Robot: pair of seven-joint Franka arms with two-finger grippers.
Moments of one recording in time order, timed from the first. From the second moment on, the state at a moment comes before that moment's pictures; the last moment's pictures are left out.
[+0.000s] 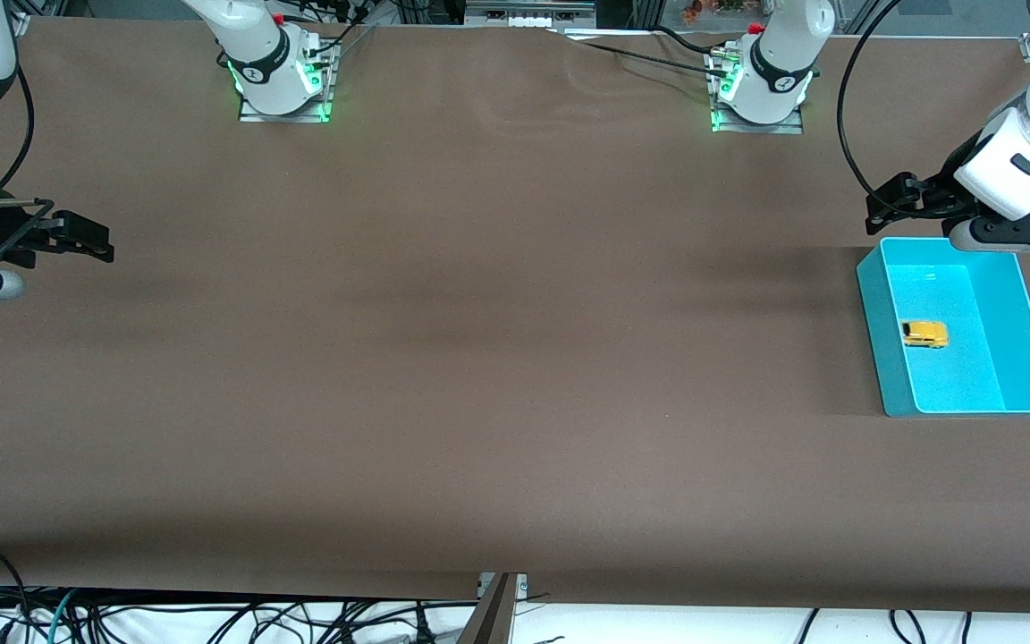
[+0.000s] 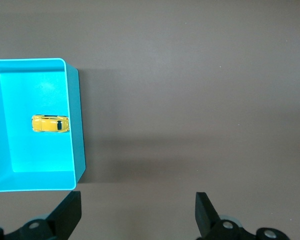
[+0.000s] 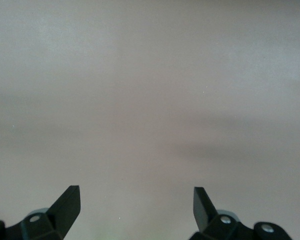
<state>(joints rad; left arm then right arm) 0.09 -0.03 -0.16 -1.70 -0.01 1.63 -0.08 -0.05 0.19 0.06 -1.44 -0.04 1.53 -0.09</state>
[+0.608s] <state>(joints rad) 0.08 -0.03 -0.16 -1.70 -0.01 1.62 -0.12 -0.05 0.19 0.06 -1.44 -0.04 1.53 -0.09</state>
